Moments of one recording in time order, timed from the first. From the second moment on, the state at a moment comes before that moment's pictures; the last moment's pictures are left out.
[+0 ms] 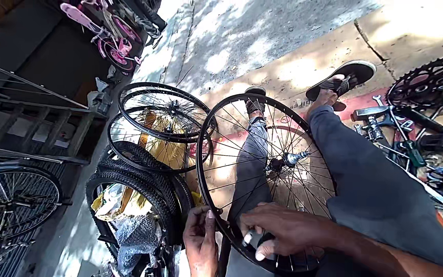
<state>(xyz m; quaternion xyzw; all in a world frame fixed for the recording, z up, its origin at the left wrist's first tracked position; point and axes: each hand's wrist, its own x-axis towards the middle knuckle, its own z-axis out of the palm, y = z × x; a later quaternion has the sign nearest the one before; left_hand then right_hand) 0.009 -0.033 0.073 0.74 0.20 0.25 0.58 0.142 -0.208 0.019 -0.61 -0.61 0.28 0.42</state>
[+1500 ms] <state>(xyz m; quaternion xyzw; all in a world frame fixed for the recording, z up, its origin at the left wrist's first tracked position) 0.007 -0.045 0.072 0.75 0.23 0.25 0.57 0.126 -0.201 0.008 -0.68 -0.53 0.21 0.47</state>
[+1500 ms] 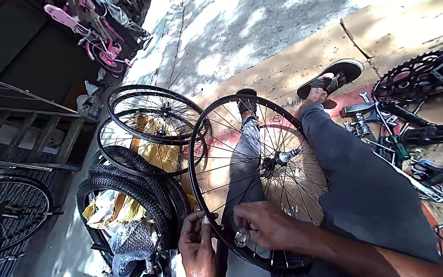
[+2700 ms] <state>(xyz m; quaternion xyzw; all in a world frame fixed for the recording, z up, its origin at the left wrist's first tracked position) 0.011 -0.068 0.081 0.82 0.17 0.26 0.48 0.144 -0.215 0.019 -0.58 -0.61 0.23 0.48</state>
